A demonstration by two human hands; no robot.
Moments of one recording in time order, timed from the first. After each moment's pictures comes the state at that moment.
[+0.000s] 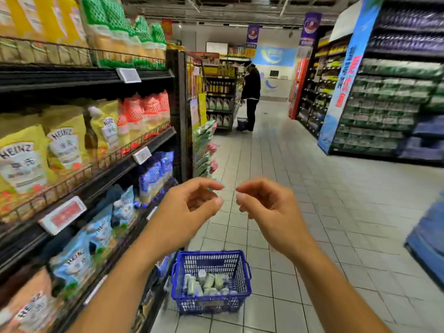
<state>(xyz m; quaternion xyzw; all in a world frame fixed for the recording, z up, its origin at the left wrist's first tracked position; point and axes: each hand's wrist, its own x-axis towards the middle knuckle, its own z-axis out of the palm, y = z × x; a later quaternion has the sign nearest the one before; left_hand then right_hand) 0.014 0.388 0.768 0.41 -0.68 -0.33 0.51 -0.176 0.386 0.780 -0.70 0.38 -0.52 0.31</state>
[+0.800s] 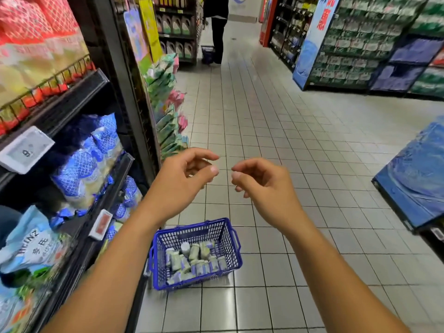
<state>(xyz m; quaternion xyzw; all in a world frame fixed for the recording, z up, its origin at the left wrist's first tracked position) 0.010 0.076 0.673 0.41 -0.66 -0.45 0.45 -0.174 0.115 0.681 -0.61 0.50 -0.50 0.35</state>
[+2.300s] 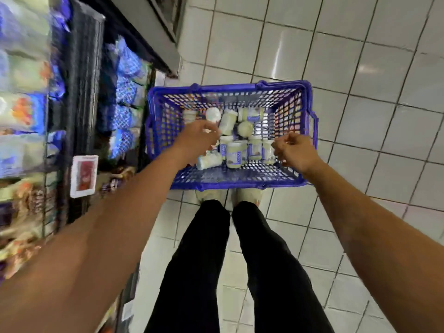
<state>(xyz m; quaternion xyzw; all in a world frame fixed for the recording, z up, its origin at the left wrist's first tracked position) 0.032 -0.145 0.031 0.72 -0.33 -0.61 0.07 -0.217 -0.137 0.020 -0.30 0.74 -0.07 0.60</state>
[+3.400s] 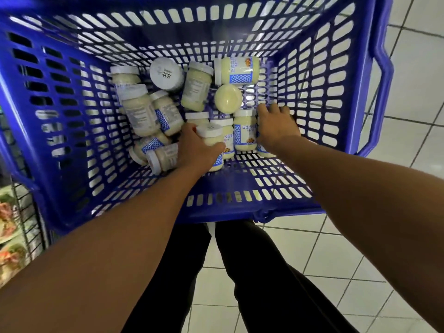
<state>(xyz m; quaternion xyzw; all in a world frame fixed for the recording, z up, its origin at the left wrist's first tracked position) -0.044 -0.075 -0.267 0.79 -0.32 -0.52 0.06 -0.231 -0.134 -0.281 -0.67 0.59 0.33 0.31</state>
